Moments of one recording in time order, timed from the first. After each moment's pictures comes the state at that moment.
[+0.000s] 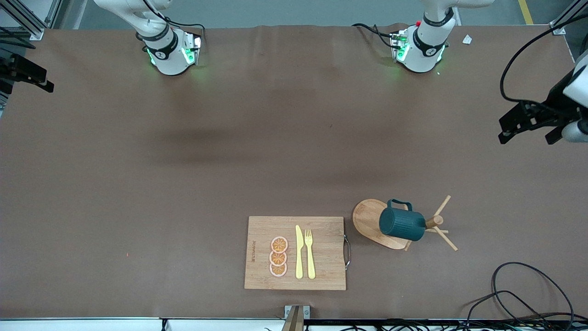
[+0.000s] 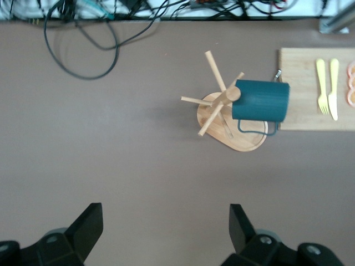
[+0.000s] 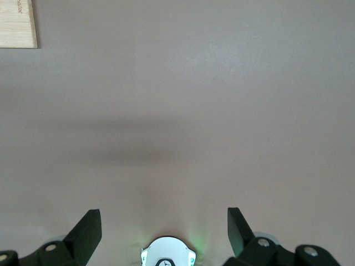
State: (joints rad) left arm -0.13 0.13 0.01 -1.35 0.01 1.61 -0.18; right arm -0.01 -0.09 -0.08 -1.54 0.01 1.35 -0.11
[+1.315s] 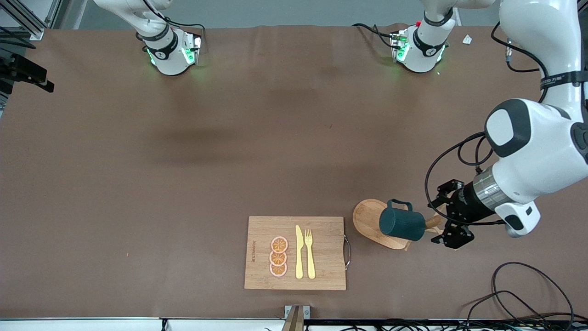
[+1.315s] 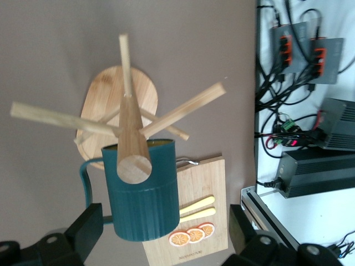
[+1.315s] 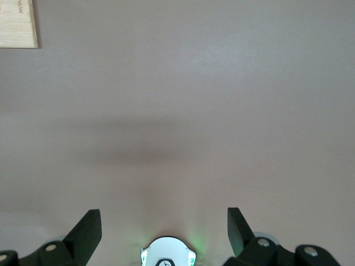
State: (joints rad) left arm -0.17 0.51 -0.01 -1.35 -0.34 2.09 -1.46; right arm -0.01 -0.09 -0.08 -1.54 0.01 1.35 -0.11
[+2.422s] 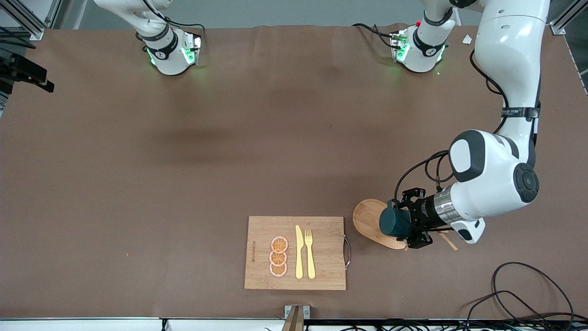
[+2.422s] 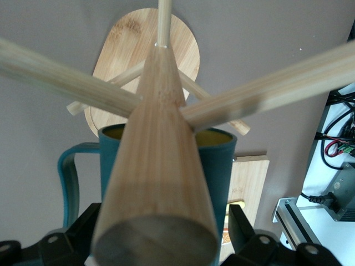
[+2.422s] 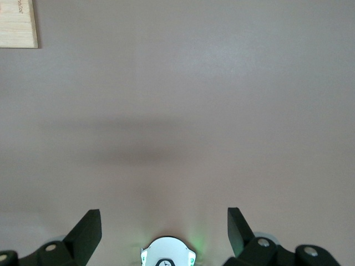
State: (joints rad) left arm -0.20 0.63 -0.04 -1.35 -0.42 2.11 -1.54; right arm -0.01 -0.09 -0.08 -1.54 0.01 1.35 -0.11
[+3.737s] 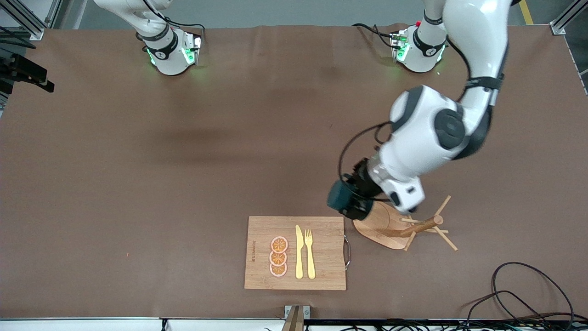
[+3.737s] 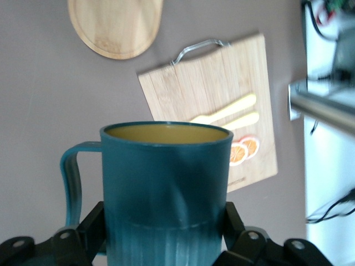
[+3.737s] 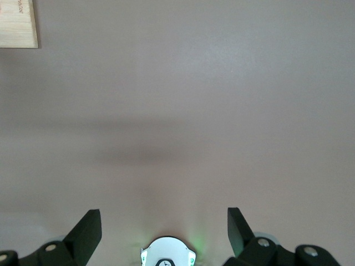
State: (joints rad) left arm -0.42 0.55 -0.14 -1.31 -0.14 2.14 -1.65; right arm -0.01 -0.09 -0.08 -1.54 0.01 1.35 -0.11
